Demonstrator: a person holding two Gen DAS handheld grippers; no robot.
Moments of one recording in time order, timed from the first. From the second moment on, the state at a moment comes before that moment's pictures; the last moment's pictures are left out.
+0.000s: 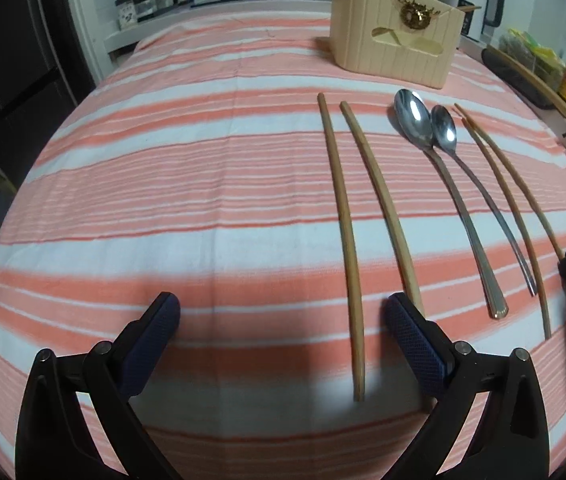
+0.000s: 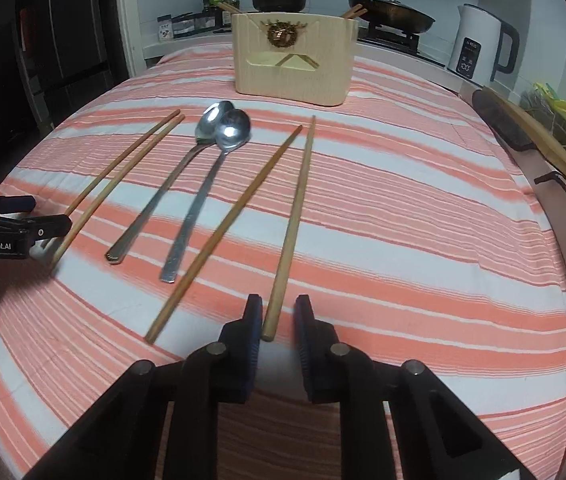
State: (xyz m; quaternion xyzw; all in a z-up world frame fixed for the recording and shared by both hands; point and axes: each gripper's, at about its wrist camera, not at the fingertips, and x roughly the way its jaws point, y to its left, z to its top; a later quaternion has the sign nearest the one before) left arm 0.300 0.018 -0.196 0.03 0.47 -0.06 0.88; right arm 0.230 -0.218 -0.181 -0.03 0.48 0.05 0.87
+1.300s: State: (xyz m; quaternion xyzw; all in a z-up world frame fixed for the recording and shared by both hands) left arm 0.266 0.041 -0.197 0.04 0.46 -0.08 0.88; right arm 0.221 -0.302 -0.184 -0.05 0.46 0.12 0.88
